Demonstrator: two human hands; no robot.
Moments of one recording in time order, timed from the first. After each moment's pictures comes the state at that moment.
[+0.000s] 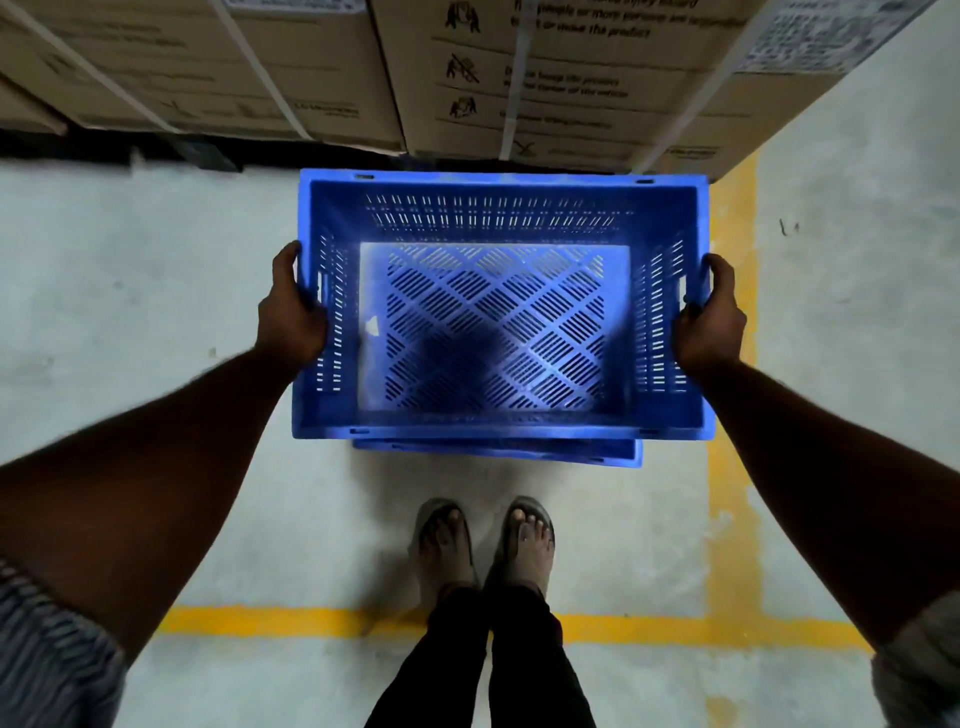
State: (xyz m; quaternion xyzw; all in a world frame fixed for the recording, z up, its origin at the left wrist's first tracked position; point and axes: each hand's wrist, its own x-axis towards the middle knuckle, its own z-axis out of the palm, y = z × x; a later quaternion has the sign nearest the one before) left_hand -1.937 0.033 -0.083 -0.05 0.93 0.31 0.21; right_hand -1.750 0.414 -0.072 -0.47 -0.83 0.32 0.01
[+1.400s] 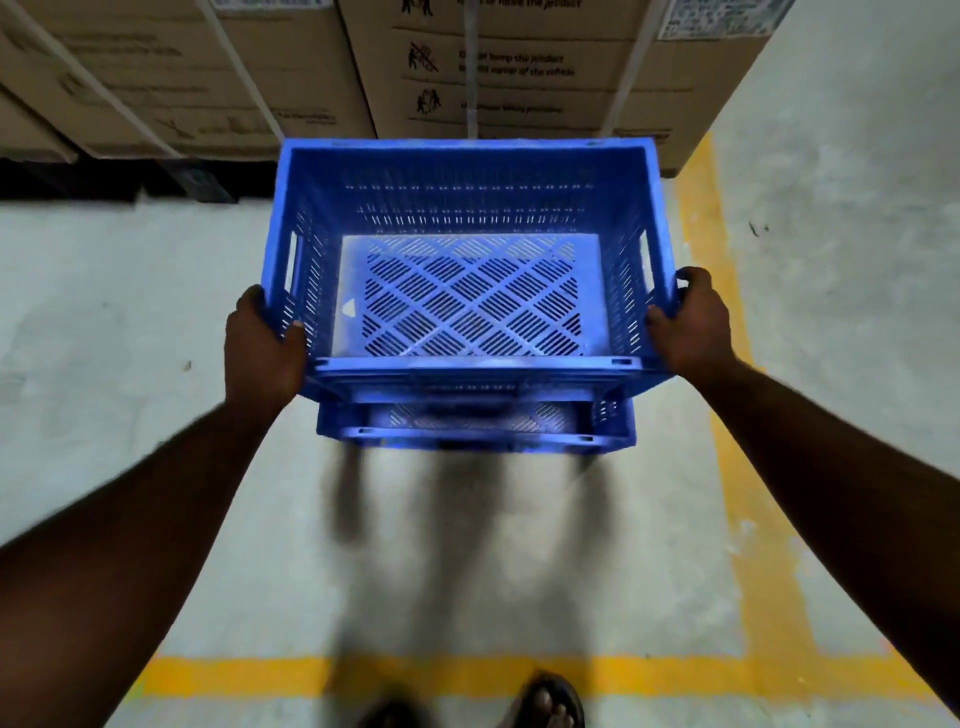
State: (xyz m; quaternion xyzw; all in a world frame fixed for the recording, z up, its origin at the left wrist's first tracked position) left_hand -1.818 0.008 -0.132 -0.02 0.94 0.33 0.03; right_hand -1.655 0.411 -0.129 -0.38 -0.88 0.28 0.06
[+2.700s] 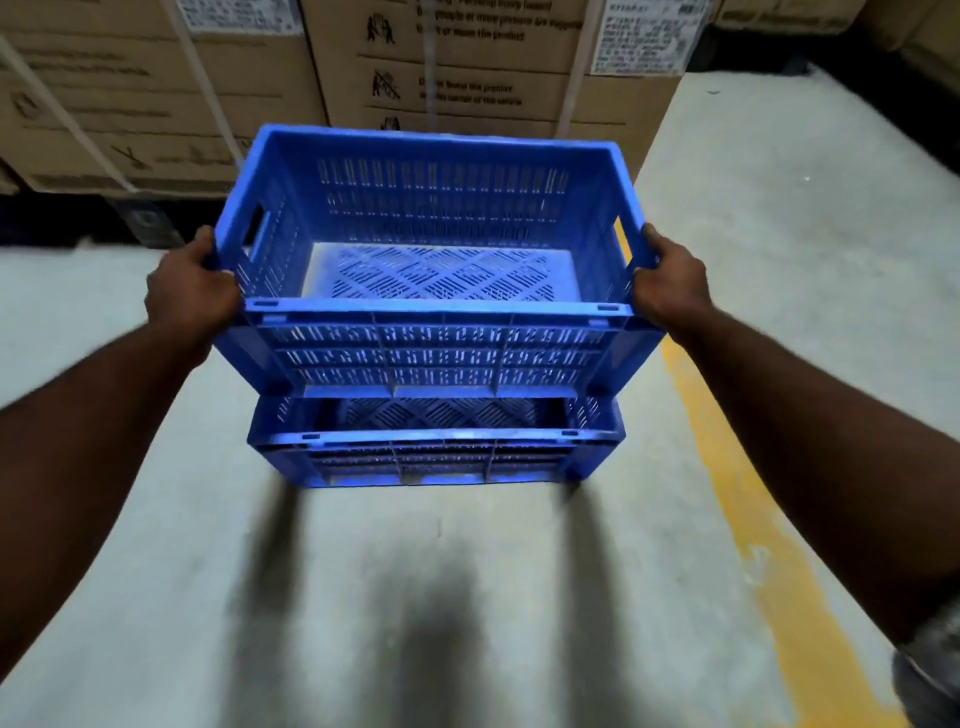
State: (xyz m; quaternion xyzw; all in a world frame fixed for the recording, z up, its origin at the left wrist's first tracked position) left_hand -1.826 0.004 -0.172 -0.01 0.93 0.36 -0.02; right_hand -1.633 0.404 -0.162 -0.37 -0.87 0.29 0.16
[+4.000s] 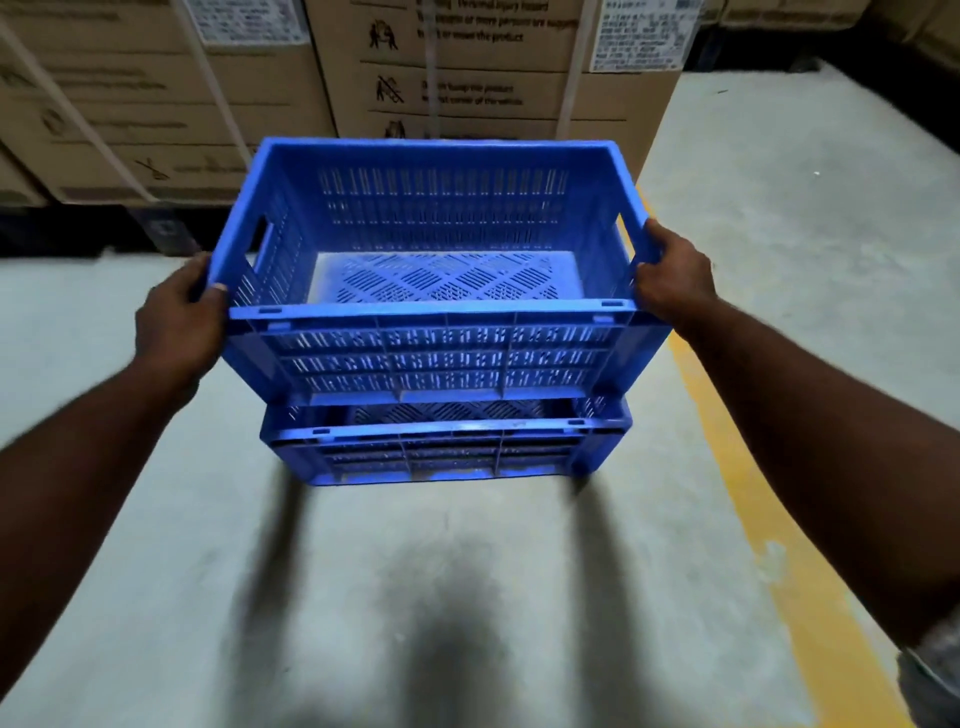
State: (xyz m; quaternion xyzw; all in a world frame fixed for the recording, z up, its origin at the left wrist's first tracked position) left_hand -1.801 -0.027 -0.186 0.02 0.90 0.43 -0.03; right_hand -1.624 0.399 -0.161 -0.40 -0.85 0.30 0.15
